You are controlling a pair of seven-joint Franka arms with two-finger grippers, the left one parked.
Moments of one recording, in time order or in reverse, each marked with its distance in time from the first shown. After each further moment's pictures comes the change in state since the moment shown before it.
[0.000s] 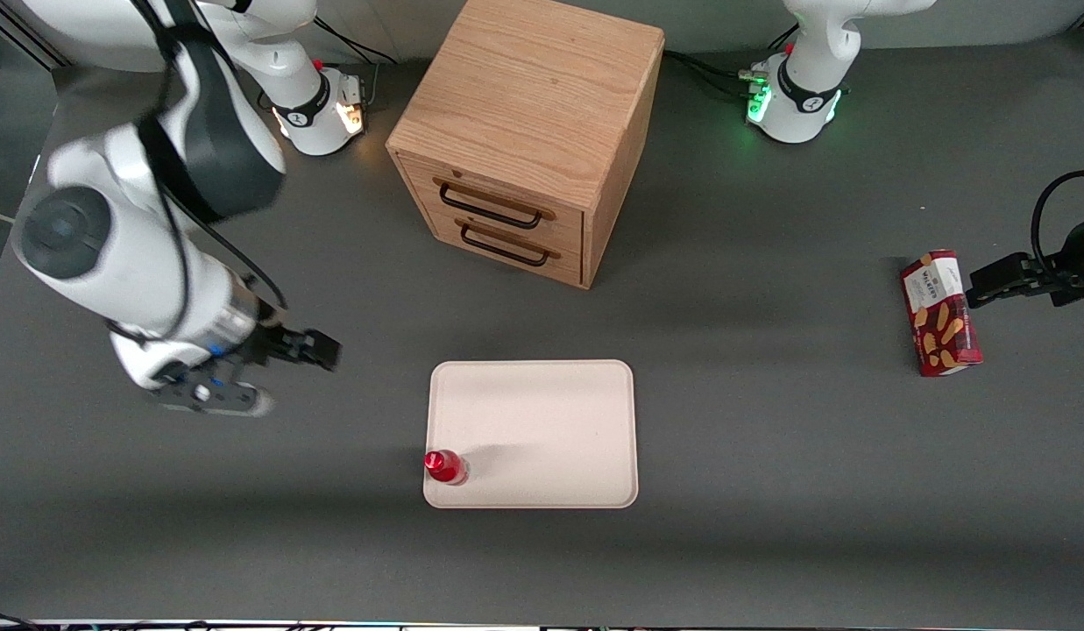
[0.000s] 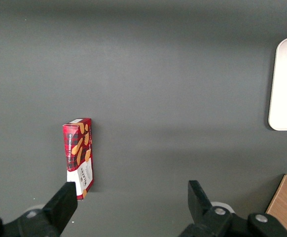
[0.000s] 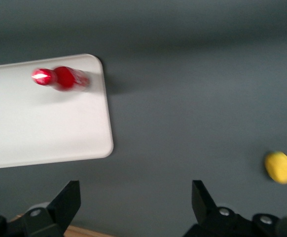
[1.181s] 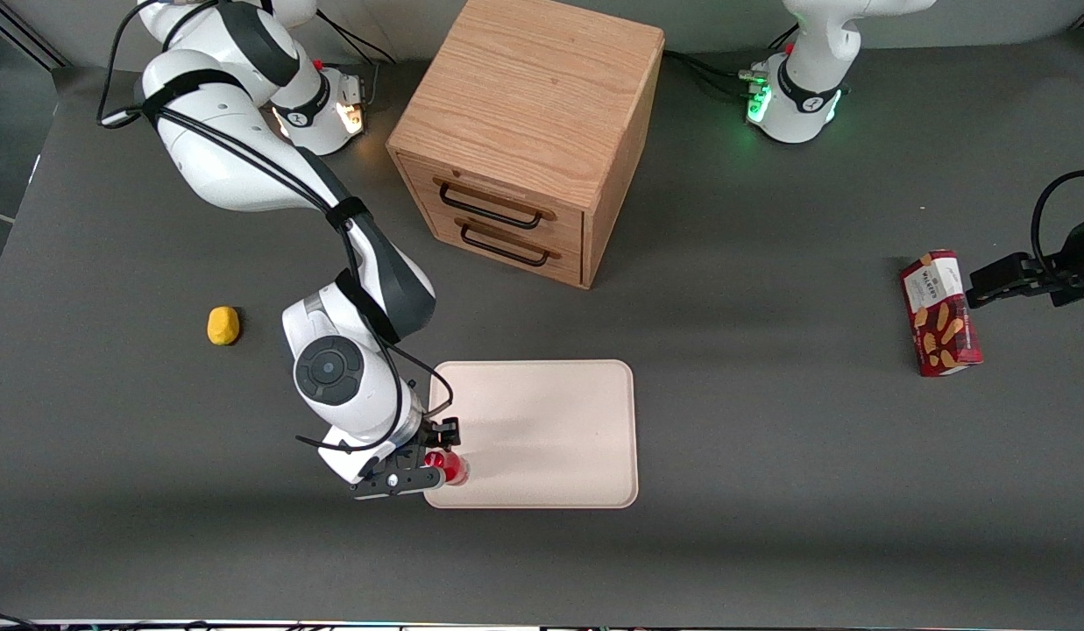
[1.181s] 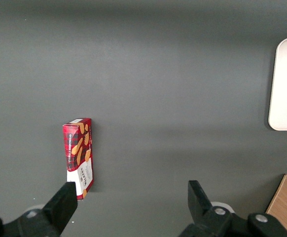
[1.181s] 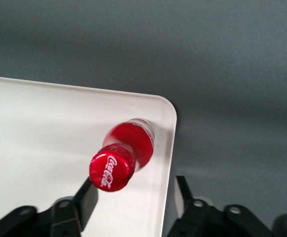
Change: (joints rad) arm 0.072 0.635 0.197 0.425 -0.259 0.290 -0.016
